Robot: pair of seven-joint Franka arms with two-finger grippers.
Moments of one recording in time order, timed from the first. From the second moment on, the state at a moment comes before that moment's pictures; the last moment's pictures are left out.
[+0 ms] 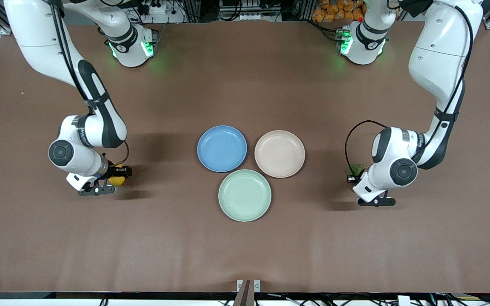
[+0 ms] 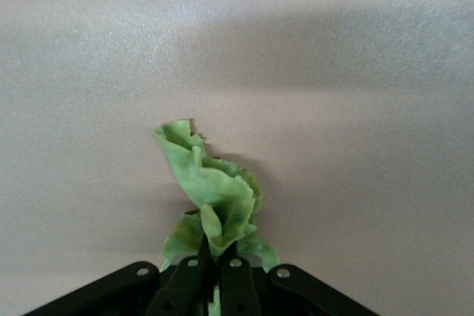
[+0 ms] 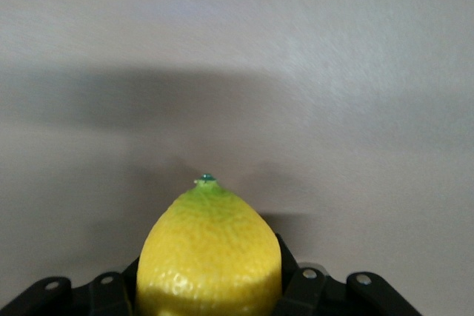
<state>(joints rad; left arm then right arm) -0.07 0.68 -0.13 -1.73 0.12 2.24 -0.24 0.21 0.53 -0.16 -1.95 0.10 2.39 -0.11</state>
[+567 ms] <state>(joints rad) -0.08 0.62 -0.13 -1.69 0.12 2.21 -0.27 0.40 0.49 -0.12 -1.87 0.10 2.31 0.12</state>
